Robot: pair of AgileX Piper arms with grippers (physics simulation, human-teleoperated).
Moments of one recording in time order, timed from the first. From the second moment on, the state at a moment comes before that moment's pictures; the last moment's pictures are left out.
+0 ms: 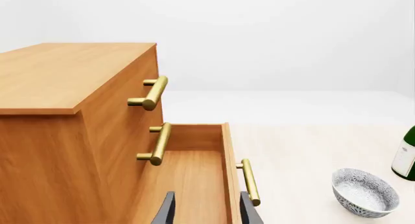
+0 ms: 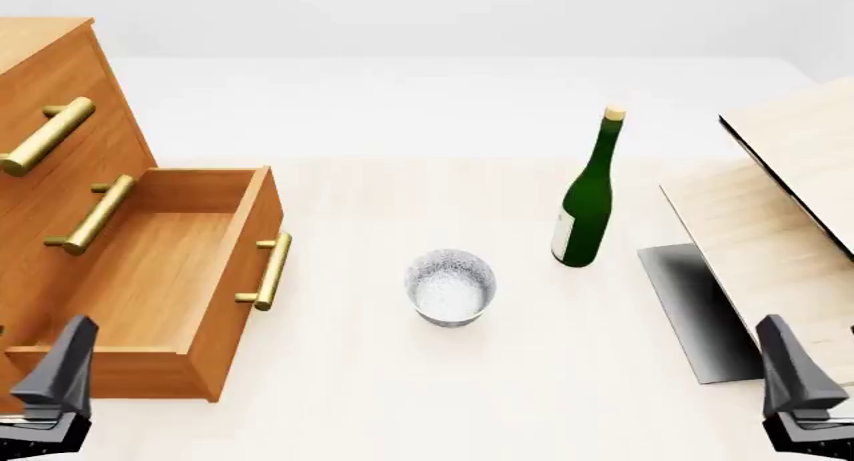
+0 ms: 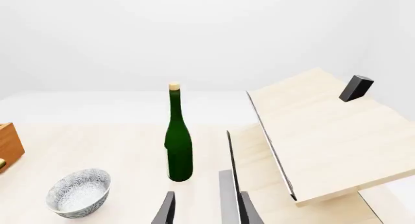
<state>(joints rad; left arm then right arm) 0.00 0.00 0.00 0.00 0.00 0.00 0.00 0.00 0.00 0.00</state>
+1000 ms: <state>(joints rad) -0.39 0.00 -0.04 -0.02 0.01 0.00 0.02 0.00 -0.02 0.00</state>
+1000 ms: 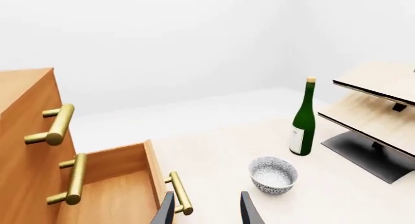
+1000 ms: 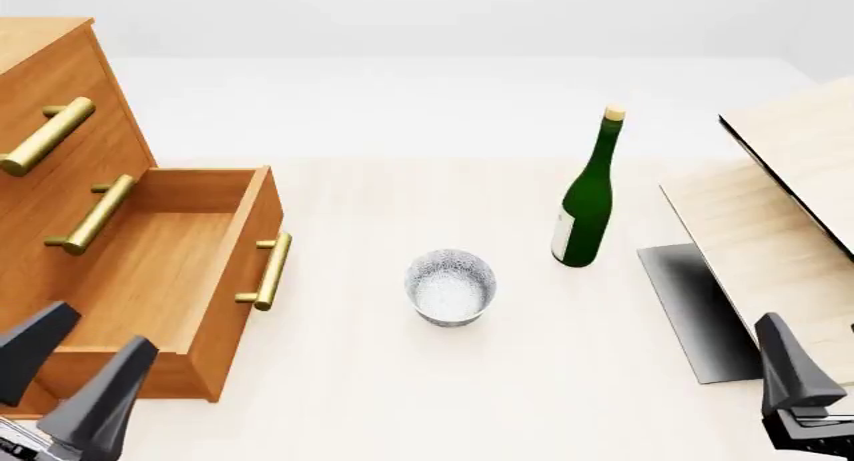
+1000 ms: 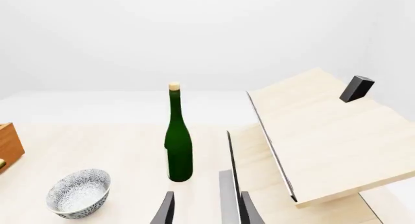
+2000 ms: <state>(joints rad) -0.71 0.44 -0.43 -0.03 0.10 0.00 0.03 0.00 -0.02 0.00</state>
